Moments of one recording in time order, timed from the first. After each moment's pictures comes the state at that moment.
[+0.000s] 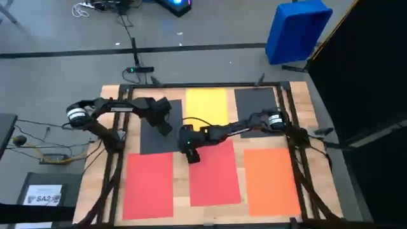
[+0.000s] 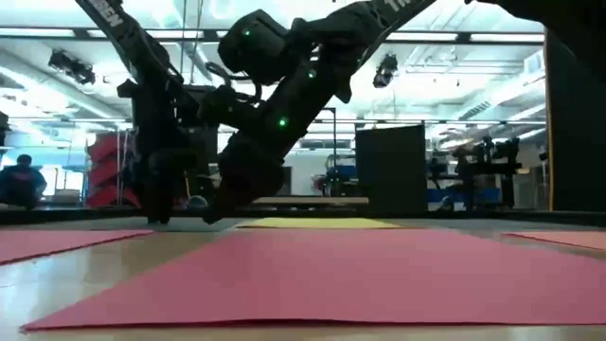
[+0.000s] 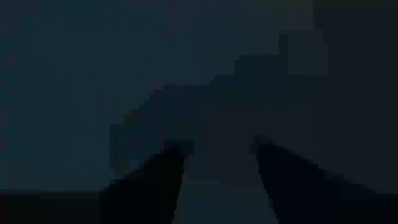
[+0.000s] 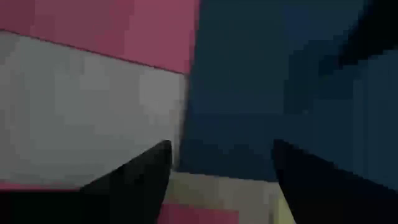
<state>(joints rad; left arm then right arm) 0.52 1.50 0.72 -0.63 0.04 -0.31 0.03 2.27 1.66 -0.23 0.14 -0.27</state>
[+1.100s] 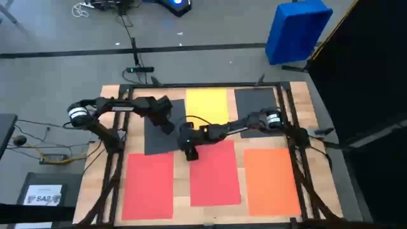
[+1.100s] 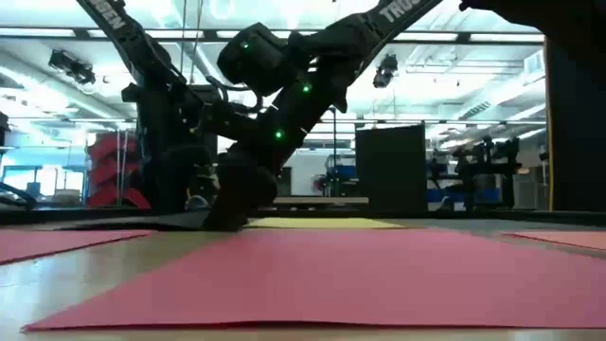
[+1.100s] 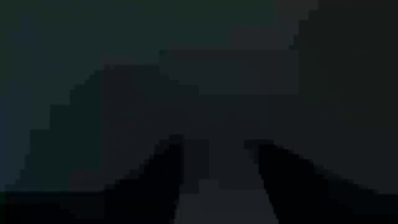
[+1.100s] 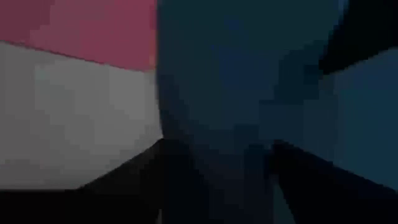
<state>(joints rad) 0.52 1.51 0.72 -0.57 0.11 -0.35 0.01 2.30 1.66 -0.19 0.20 -0.26</state>
